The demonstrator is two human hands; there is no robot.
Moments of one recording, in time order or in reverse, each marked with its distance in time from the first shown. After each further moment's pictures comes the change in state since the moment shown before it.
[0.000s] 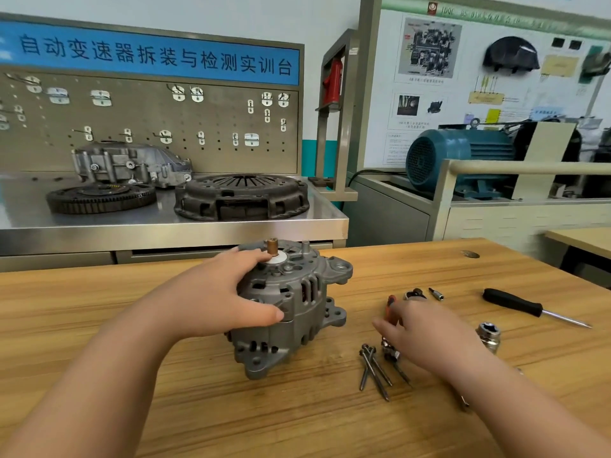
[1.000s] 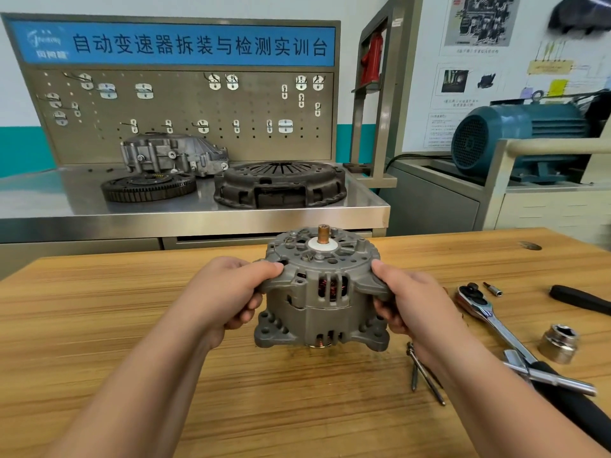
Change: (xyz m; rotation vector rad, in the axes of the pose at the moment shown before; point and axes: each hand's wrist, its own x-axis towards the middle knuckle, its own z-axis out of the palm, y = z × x) left_hand -0.006 -0.030 0.016 -0.836 0.229 -0.375; right_hand 0.002 -0.089 -0.008 1.301 -0.098 0.158
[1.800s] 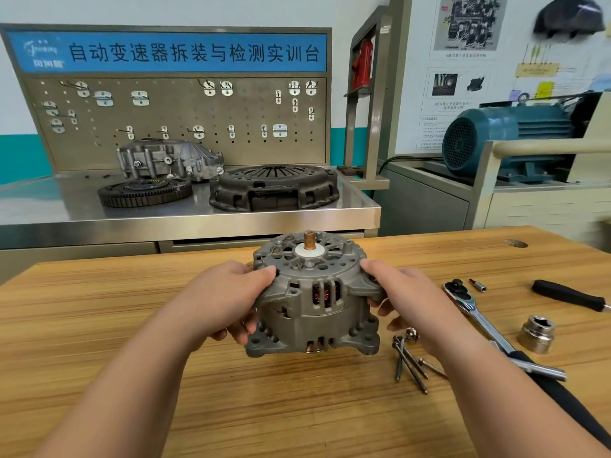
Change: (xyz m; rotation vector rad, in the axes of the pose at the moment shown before) left_hand -0.015 0.010 0.007 0.383 -0.050 0.000; right_hand -0.002 -0.006 -0.018 -0.269 -0.028 0.025
